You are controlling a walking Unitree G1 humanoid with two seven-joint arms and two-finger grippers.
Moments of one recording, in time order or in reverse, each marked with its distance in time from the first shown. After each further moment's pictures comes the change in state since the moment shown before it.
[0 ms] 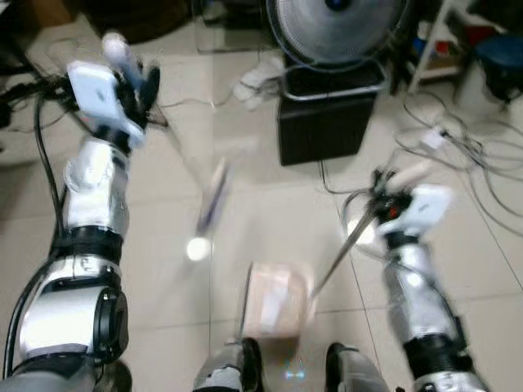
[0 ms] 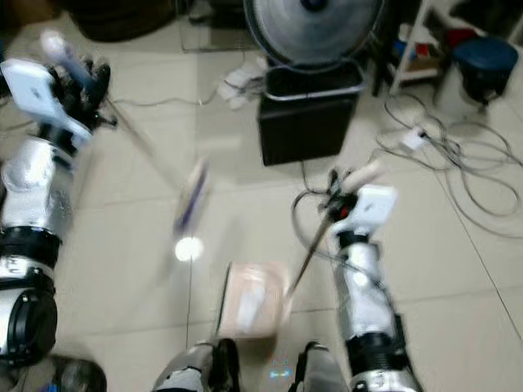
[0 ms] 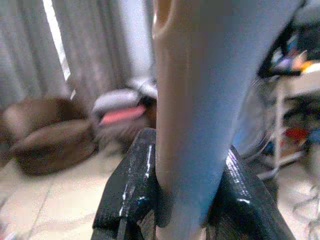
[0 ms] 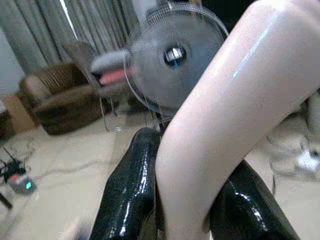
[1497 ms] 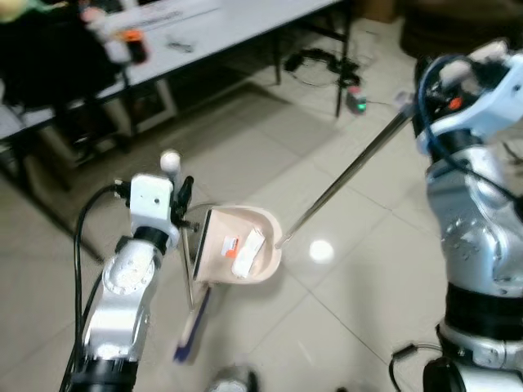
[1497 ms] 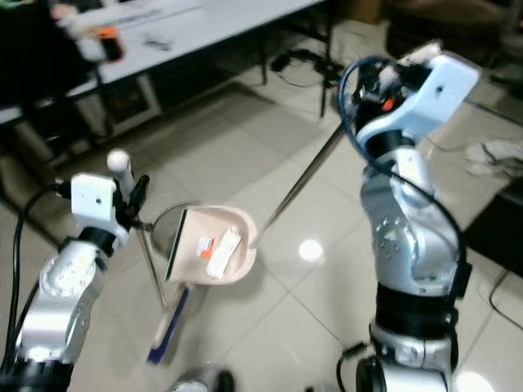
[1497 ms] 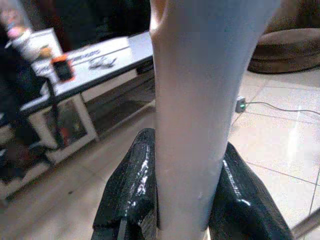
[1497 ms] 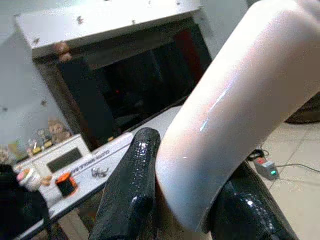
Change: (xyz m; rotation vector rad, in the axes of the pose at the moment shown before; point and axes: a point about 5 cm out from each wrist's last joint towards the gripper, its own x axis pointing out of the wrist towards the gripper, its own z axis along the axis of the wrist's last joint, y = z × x) left arm -0.099 -0.072 -0.038 0.033 0.306 0.003; right arm 0.049 0.019 0.141 0.205 -0.071 -0.006
